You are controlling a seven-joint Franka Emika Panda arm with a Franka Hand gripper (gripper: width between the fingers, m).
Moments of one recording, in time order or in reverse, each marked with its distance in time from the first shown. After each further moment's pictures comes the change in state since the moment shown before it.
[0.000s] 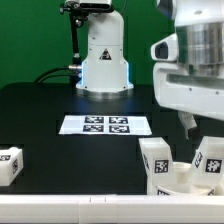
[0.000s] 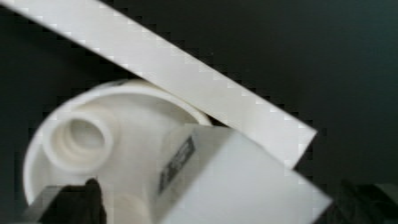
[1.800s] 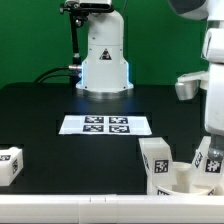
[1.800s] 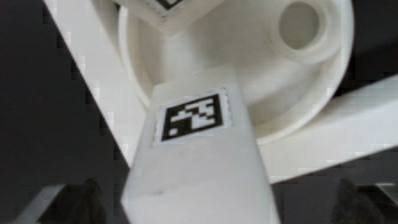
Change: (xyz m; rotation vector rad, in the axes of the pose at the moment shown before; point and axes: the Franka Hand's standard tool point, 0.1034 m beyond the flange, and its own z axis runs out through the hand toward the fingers) arm 0.001 -0.002 0.011 -0.287 -0.016 -2.143
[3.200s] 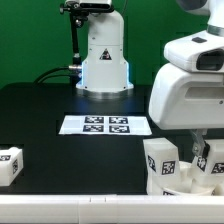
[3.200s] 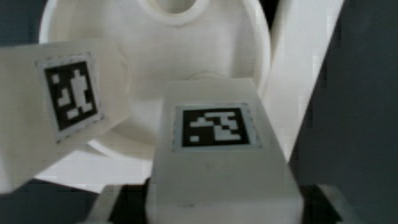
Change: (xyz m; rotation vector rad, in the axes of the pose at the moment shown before) arm 0.000 0.011 0.002 0.117 -0.084 1.039
